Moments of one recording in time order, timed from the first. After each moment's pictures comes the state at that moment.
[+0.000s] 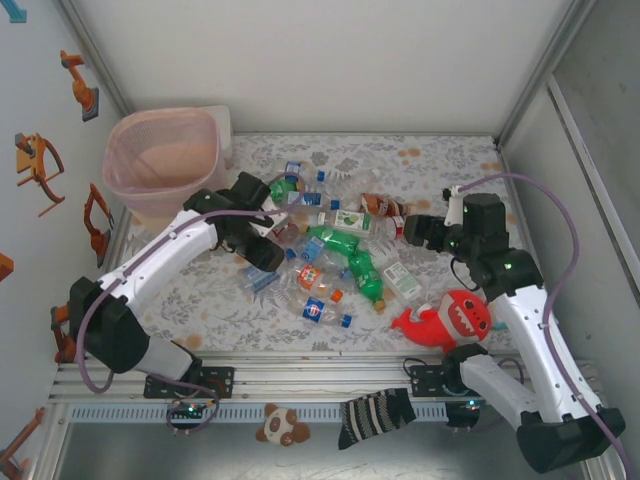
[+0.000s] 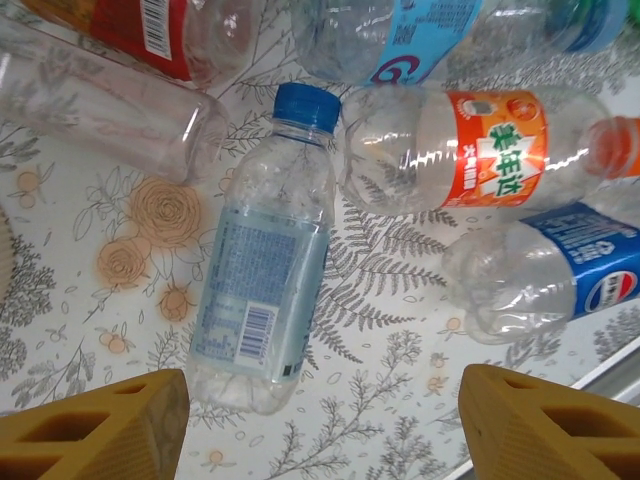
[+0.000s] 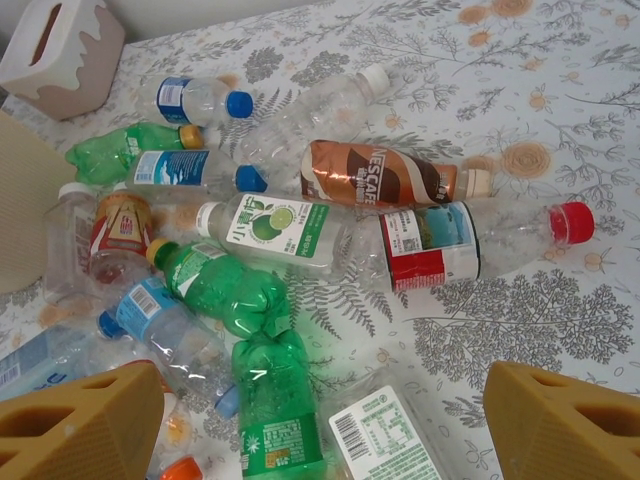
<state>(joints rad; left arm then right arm) -0.62 1.47 1.28 -1.11 0.07 0.12 0.26 0.89 0.98 -0.73 -0.15 0.30</state>
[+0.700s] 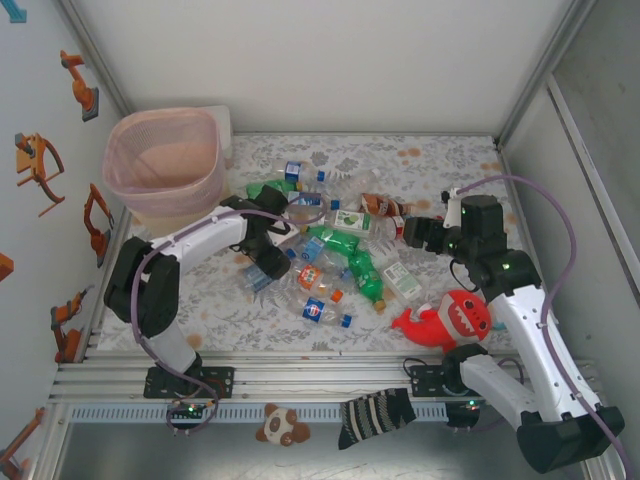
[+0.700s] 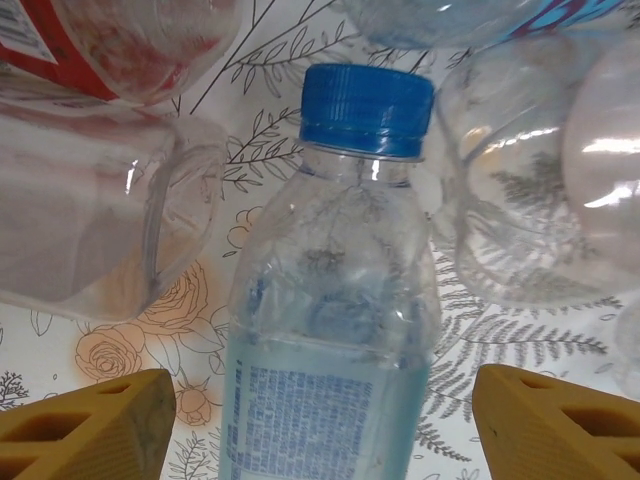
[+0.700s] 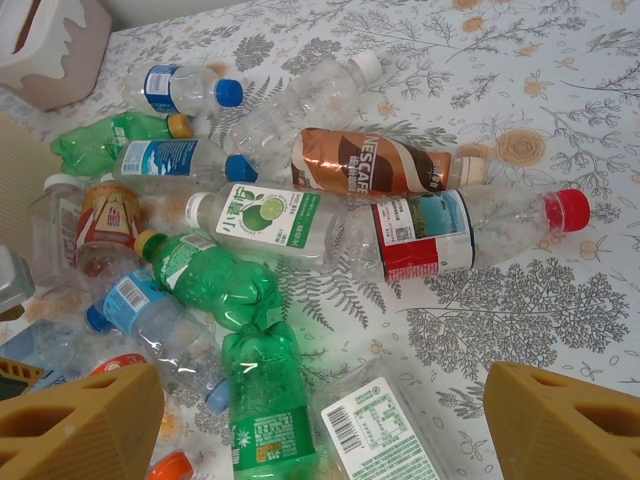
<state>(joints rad) -0.62 1.71 1.21 -0.94 -0.02 0.25 0.26 0.89 0.97 -0.73 -0.14 0.30</state>
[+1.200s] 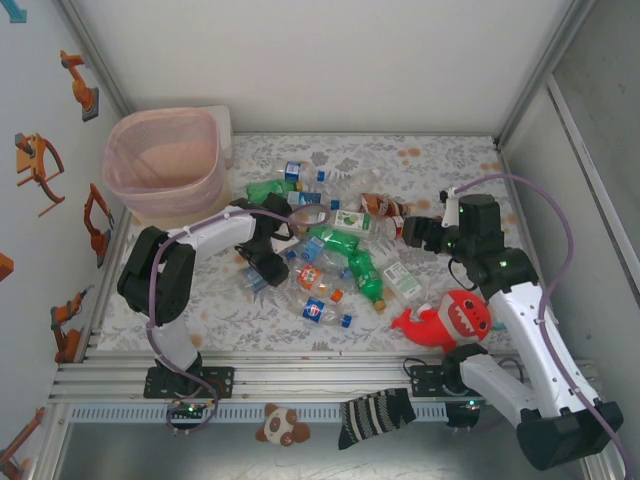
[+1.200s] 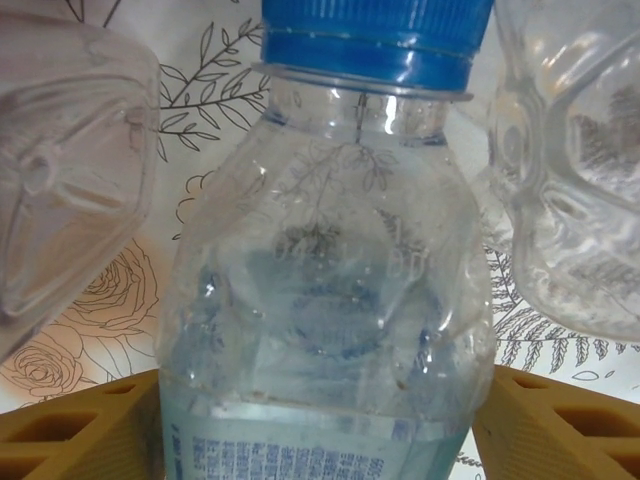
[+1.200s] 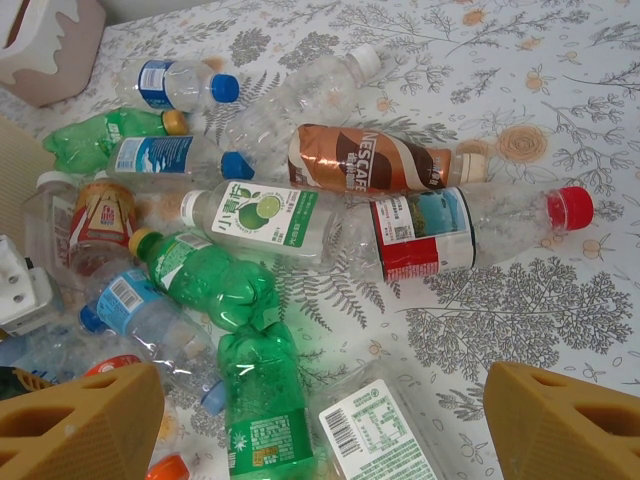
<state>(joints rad) -0.62 1.80 1.21 -0.98 -0.02 0.25 0.26 0.90 0.96 -0.72 -0.14 0.30</state>
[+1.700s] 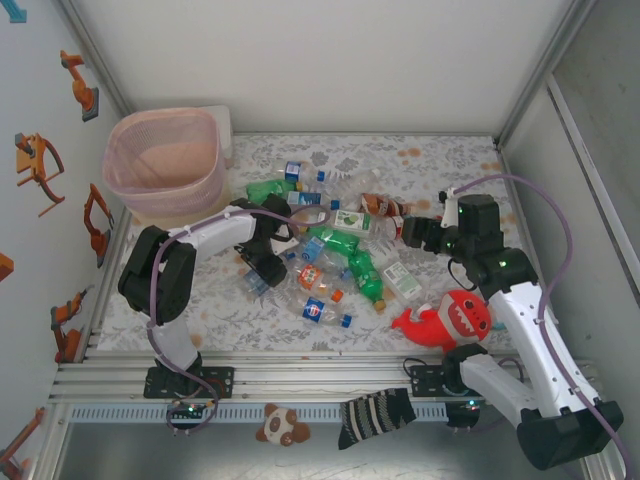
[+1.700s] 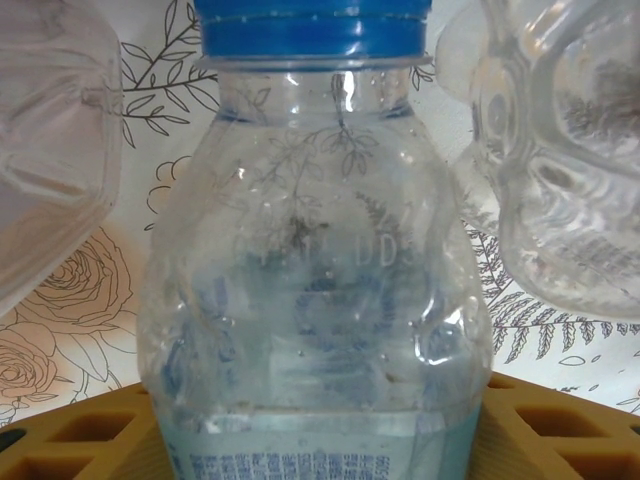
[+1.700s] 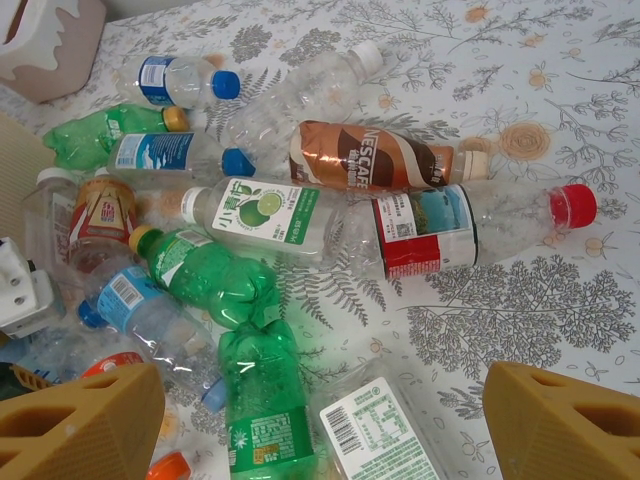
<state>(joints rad) -0.62 1.80 1.21 -0.99 0.00 0.26 0.26 0.90 0.96 -0.72 -0.14 0.30</state>
